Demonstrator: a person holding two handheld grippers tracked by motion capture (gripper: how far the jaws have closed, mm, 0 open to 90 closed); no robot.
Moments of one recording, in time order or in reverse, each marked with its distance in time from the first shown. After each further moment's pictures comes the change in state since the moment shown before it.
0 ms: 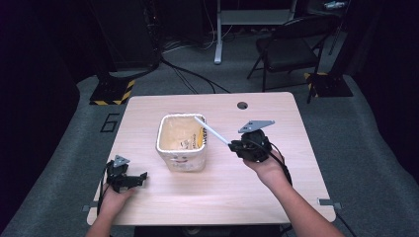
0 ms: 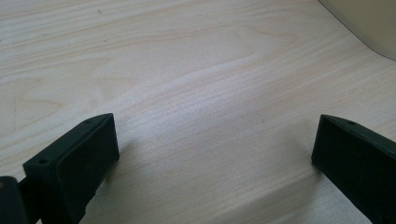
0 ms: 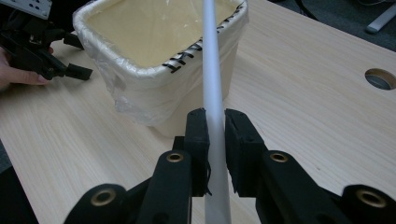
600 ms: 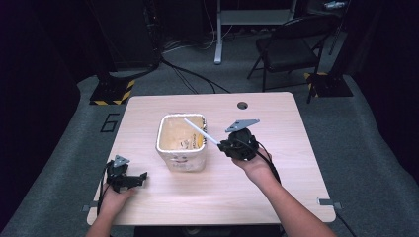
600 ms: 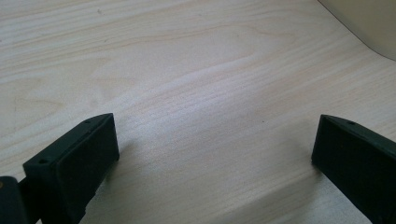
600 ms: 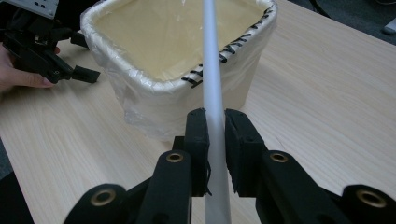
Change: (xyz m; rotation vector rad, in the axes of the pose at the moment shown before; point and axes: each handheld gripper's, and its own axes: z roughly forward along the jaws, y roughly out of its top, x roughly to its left) left arm 0.000 0.000 0.000 0.000 0.000 -0.001; right arm 0.013 0.012 0.027 0.019 0.029 -0.011
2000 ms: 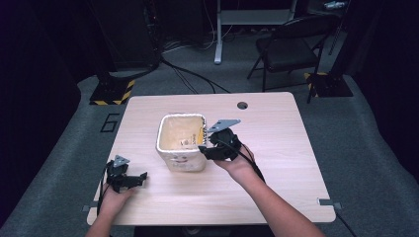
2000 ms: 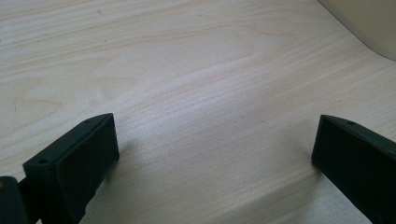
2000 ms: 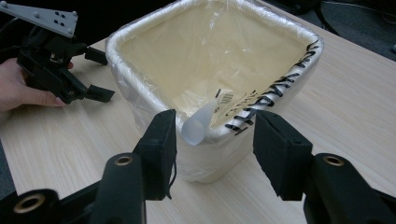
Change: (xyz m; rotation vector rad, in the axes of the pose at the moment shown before) left arm 0.000 0.000 0.000 0.000 0.000 -0.001; right arm 0.028 0.019 0.026 -0.036 0.014 -0.048
